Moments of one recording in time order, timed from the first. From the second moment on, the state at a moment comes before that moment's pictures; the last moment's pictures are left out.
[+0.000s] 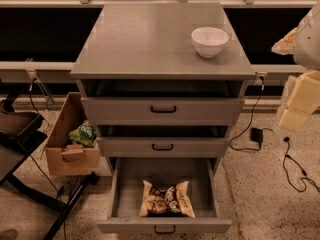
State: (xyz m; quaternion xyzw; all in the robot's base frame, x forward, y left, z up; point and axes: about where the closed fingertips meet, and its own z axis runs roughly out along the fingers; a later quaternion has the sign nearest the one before) arm 0.438 -0.217 0.976 -0.60 0.78 -0.03 0.16
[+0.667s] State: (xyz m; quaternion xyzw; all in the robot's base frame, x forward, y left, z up) arm 0.431 -0.210 0.951 -0.59 0.79 -0.07 0.14
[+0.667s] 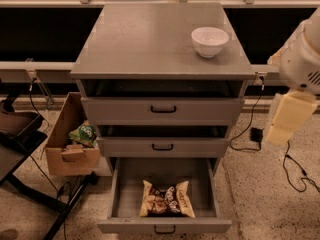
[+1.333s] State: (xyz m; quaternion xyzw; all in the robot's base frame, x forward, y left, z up) arm 0.414 -0.176 0.802 -0.55 0.82 -0.11 0.10
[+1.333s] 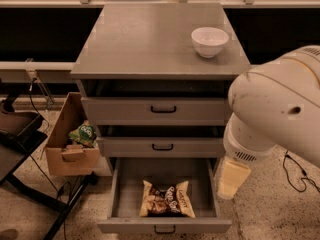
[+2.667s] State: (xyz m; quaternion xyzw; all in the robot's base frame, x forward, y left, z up) arm 0.470 -0.078 0.623 -0.58 0.80 -0.02 0.16
